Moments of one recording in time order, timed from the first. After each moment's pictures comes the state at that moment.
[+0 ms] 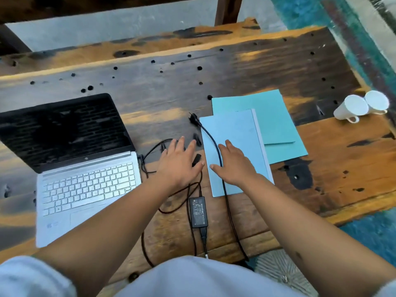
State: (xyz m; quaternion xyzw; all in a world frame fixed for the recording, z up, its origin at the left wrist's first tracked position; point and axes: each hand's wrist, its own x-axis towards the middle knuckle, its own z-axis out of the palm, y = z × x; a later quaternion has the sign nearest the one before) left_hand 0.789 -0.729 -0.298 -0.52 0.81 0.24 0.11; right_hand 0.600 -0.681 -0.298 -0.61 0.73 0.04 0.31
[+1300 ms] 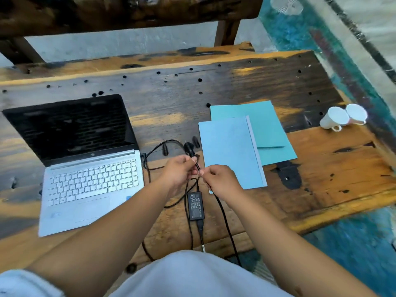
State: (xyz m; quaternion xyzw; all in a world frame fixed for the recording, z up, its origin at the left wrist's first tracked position) left_hand 0.794 -0.671 -0.258 -0.56 0.36 0.70 -0.24; right_hand 0.660 -0.615 -0.245 -0.44 0.73 -0.25 0.46
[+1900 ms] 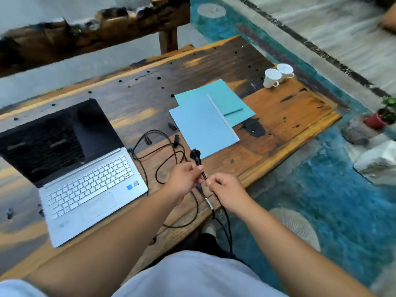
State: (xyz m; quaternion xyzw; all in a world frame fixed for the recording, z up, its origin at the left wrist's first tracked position) left_hand 0.835 -0.526 -0.221 -0.45 0.54 0.70 -0.12; right_hand 0.723 -0.423 -0.224 -0.35 0.77 -0.35 0.39
